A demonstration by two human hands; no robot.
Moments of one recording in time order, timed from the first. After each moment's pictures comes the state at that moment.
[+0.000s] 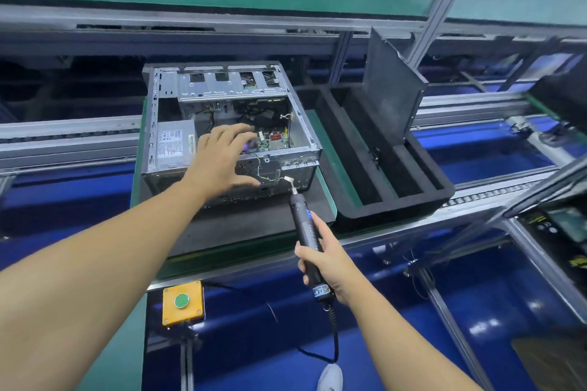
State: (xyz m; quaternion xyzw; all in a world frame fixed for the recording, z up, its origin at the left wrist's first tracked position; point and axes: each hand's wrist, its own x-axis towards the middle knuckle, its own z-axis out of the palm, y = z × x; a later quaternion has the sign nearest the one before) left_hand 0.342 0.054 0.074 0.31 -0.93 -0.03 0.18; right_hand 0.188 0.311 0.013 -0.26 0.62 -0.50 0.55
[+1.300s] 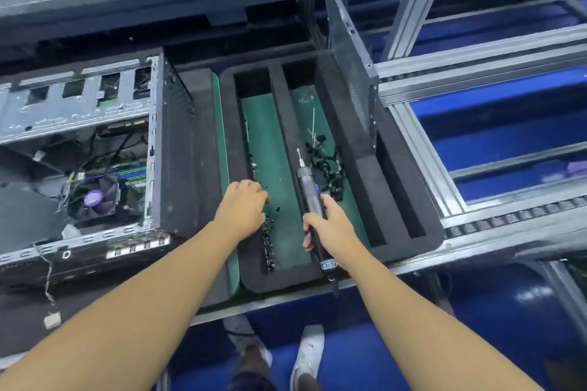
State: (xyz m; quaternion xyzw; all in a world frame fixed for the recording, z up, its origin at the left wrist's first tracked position) left_hand 0.010 0.066 -0.049 0.36 -0.92 0.01 -0.19; right_hand -0.146 0.208 -0.053 -0.25 0.67 -0.45 0.54
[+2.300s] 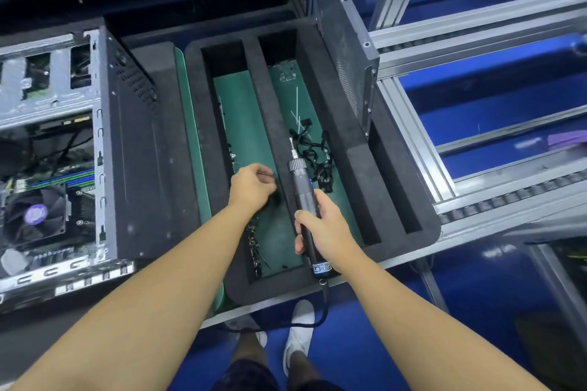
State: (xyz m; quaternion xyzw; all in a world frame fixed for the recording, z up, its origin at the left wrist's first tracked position) left_hand -0.050 0.042 -0.098 0.58 -0.65 -0.47 0.11; right_hand -0.151 0.204 -0.058 -0.24 0.64 -0.49 0.53
